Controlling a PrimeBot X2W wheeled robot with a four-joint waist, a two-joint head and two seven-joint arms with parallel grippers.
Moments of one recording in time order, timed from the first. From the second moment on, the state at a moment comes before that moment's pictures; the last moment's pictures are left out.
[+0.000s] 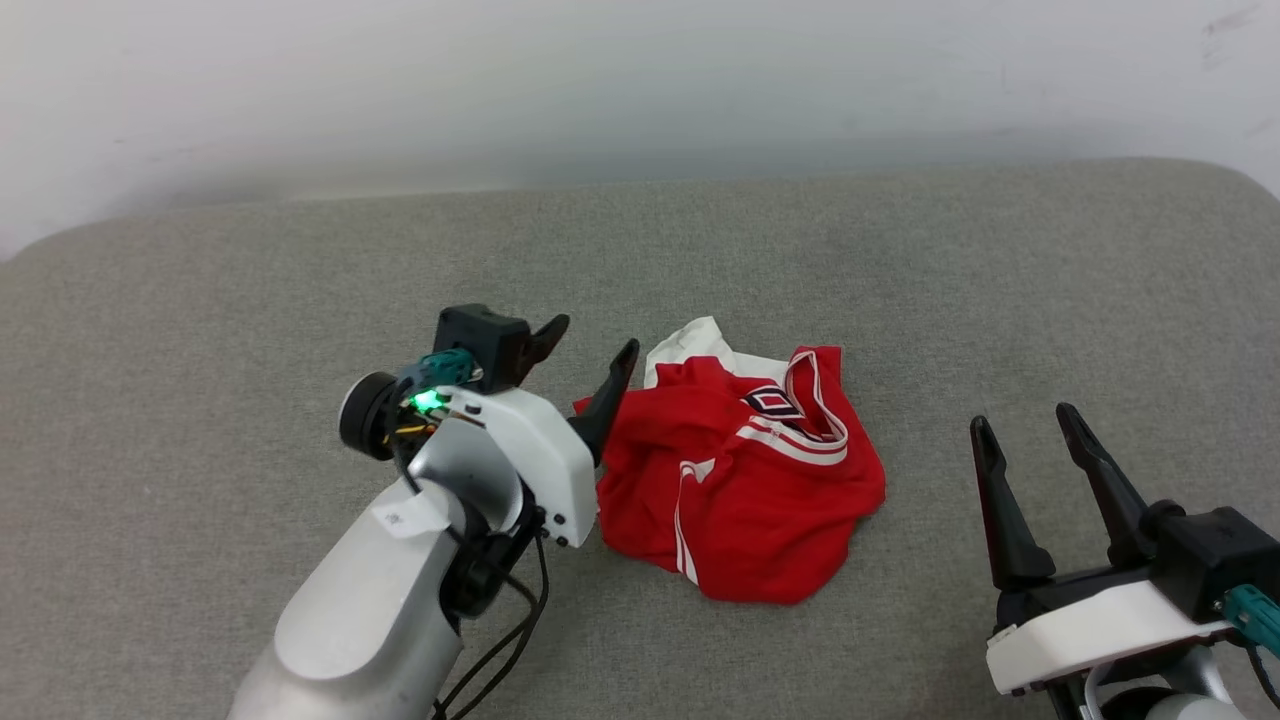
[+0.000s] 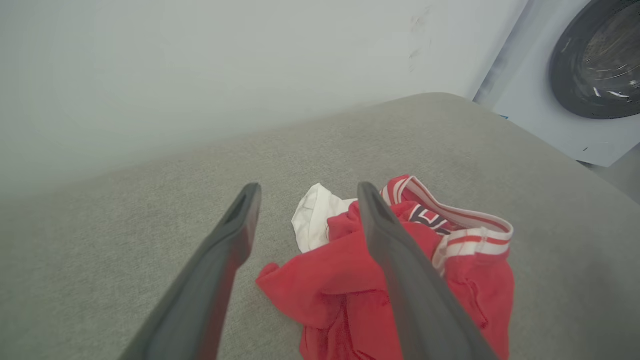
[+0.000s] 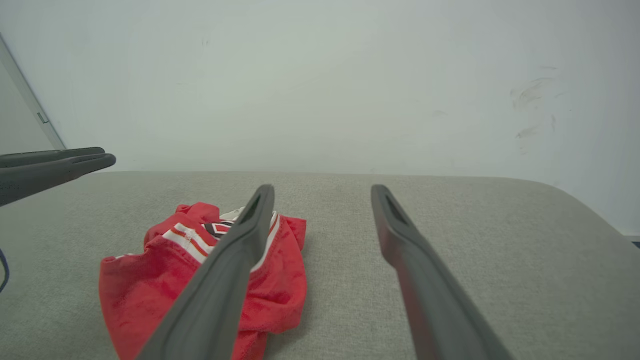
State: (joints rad) left arm -0.52 0.24 -0.52 0.29 -0.51 -0.03 0.09; right arm 0.02 -0.05 0.02 -0.17 0.13 0.13 -0.03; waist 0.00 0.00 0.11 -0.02
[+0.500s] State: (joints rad) left arm -0.77 0.20 -0.75 0.67 -0.54 -0.13 0.36; right arm -0.03 -0.05 0.04 -0.17 0.13 0.13 -0.03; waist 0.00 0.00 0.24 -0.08
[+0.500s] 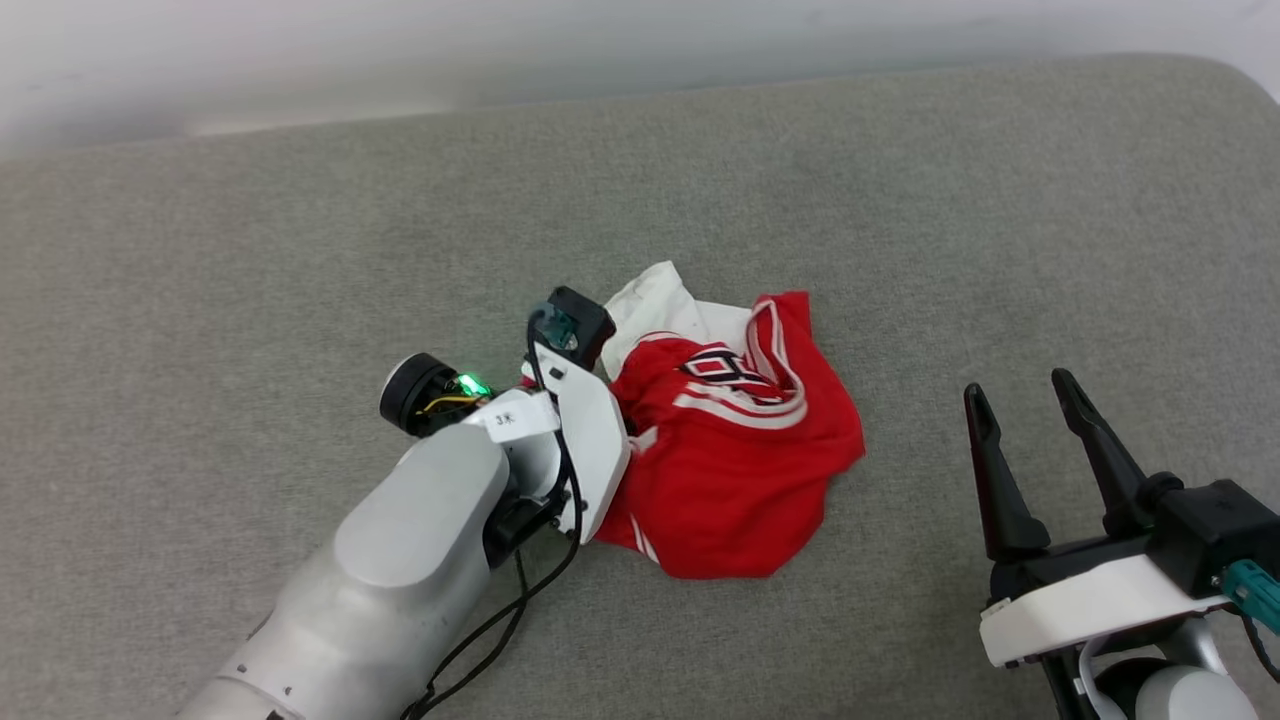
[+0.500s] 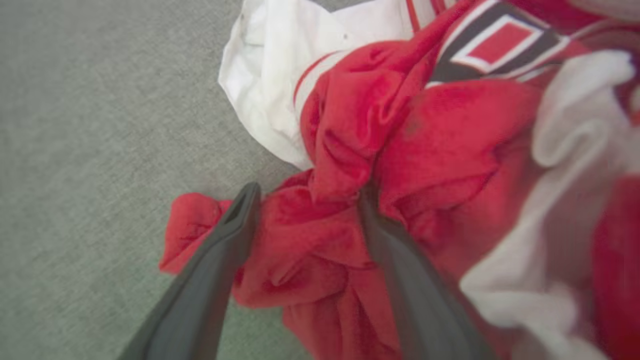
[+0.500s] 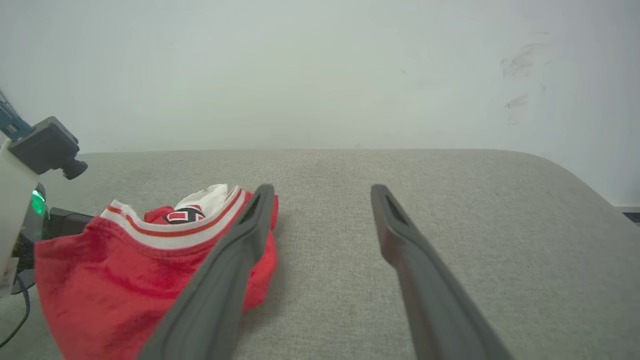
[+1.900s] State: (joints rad) left arm -0.43 0.57 -0.70 0.23 -0.85 0.29 -0.10; right arm 0.00 -0.05 0.00 -0.13 0.16 0.13 -0.06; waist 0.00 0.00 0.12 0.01
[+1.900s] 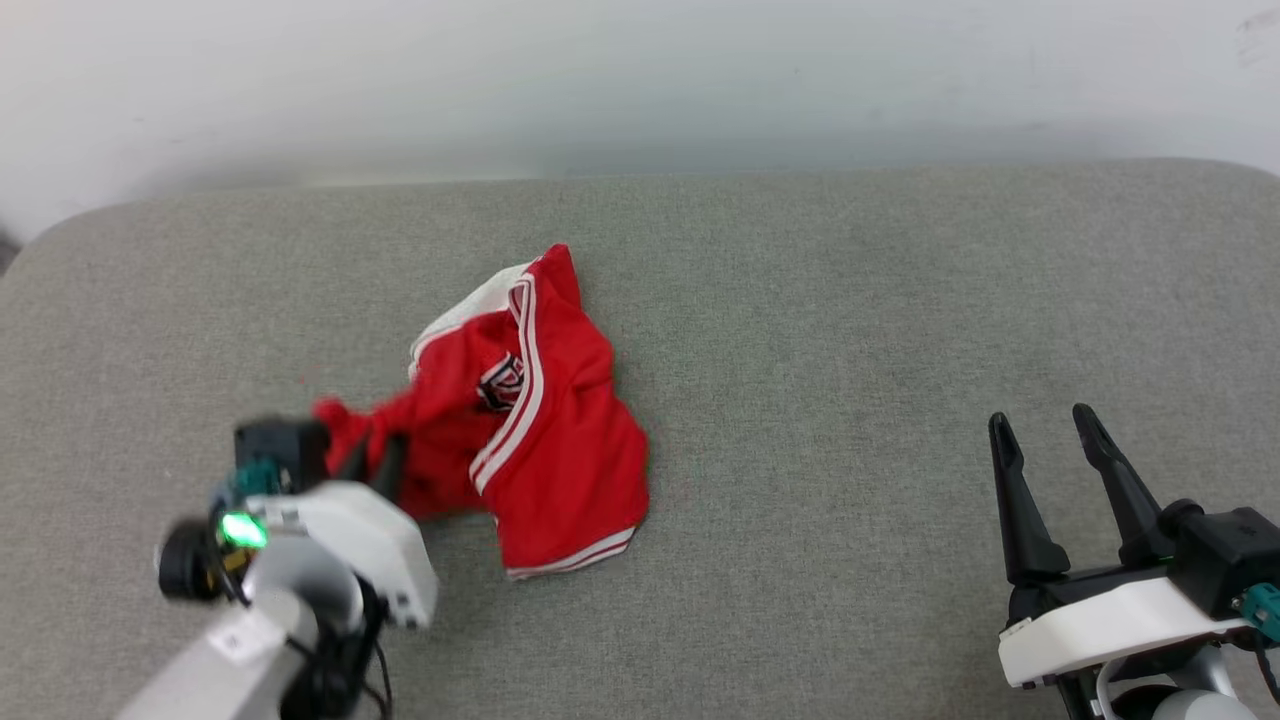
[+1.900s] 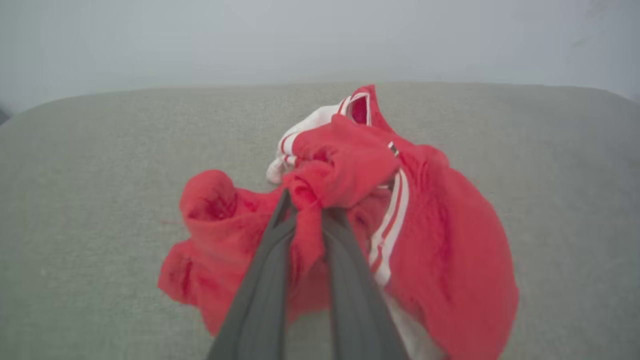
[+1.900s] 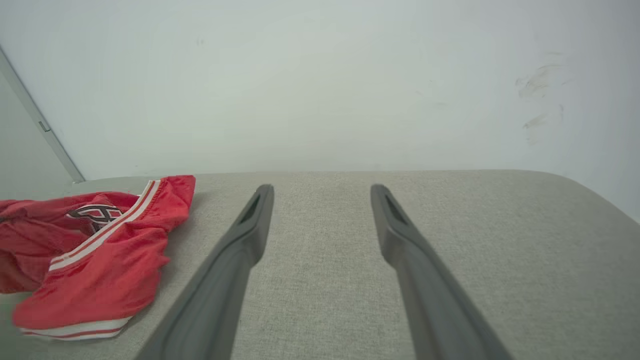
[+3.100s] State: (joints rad) left arm -0.24 0.53 -0.64 -0.02 -0.72 0.42 -0.26; right arm 0.02 -0.05 0.01 -0.12 0.16 0.13 -0.04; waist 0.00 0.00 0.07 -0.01
